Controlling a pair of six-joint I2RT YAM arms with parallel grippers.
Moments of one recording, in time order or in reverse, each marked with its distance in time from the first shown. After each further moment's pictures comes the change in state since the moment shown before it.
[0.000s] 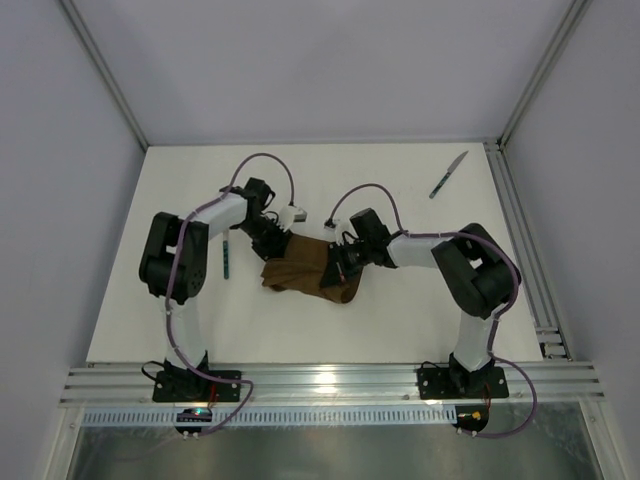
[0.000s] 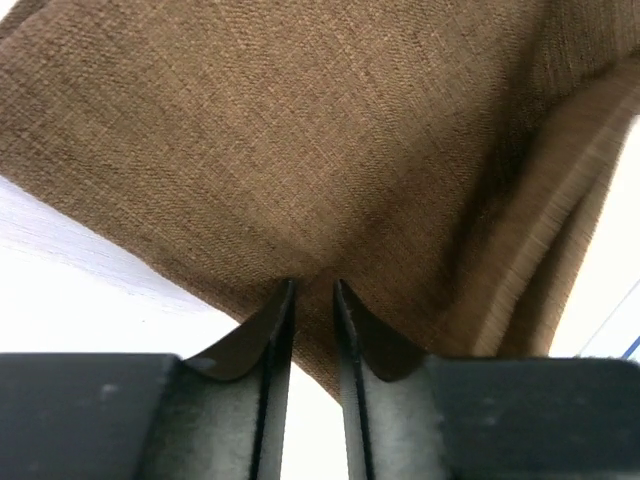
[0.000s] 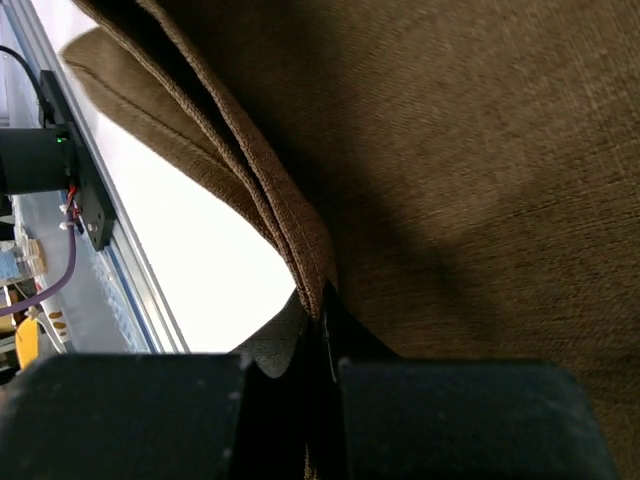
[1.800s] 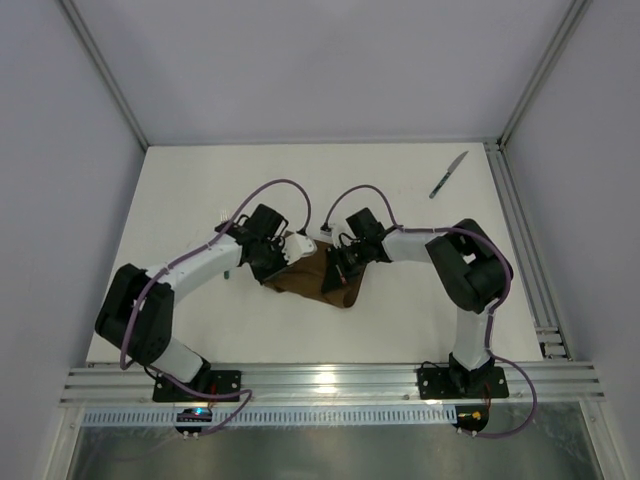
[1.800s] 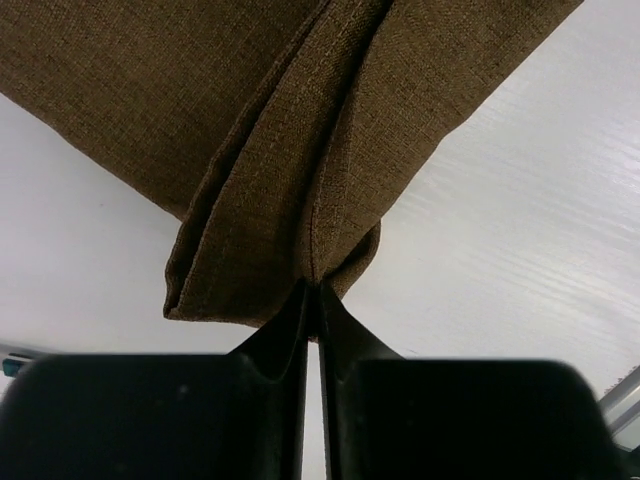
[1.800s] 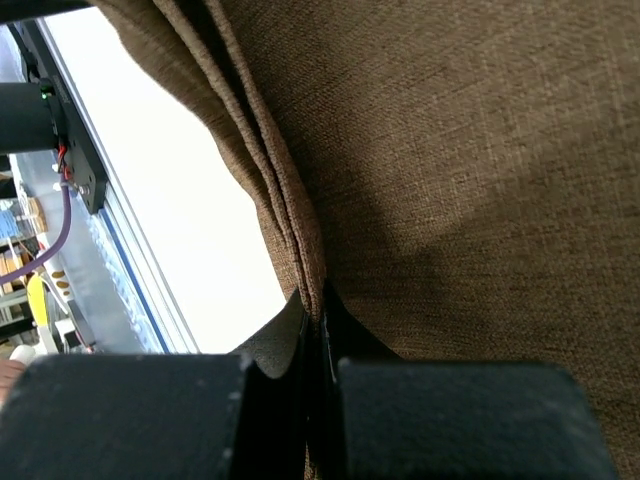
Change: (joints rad) left arm -0.225 -0.460 -0.366 0.160 -0.345 0.046; right arm -0.005 0.088 0.087 -0.162 -0.054 -0.090
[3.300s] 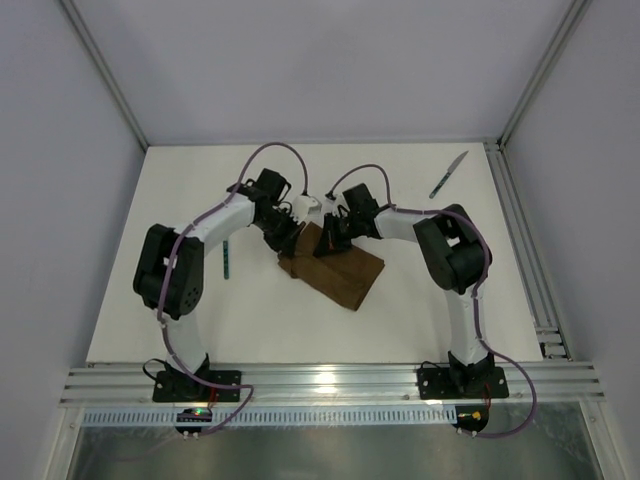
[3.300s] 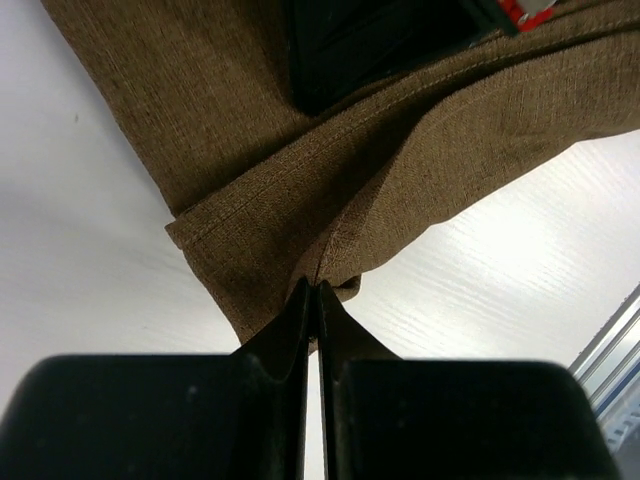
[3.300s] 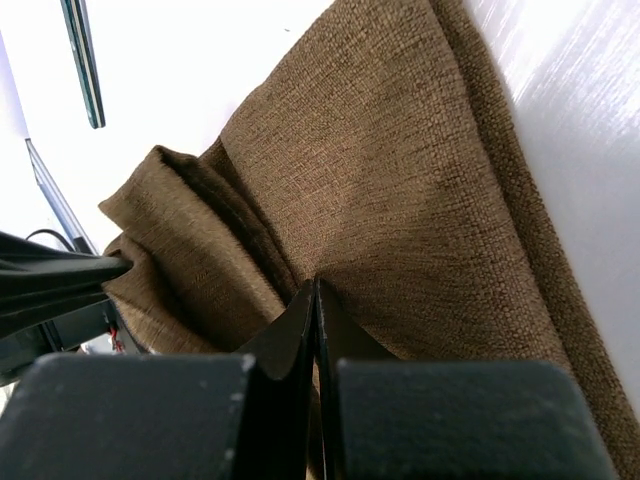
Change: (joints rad) left arm 0.111 0.336 0.381 -0.105 0.265 -0.166; right arm -0.068 0.197 0.284 0.039 0.143 0.274
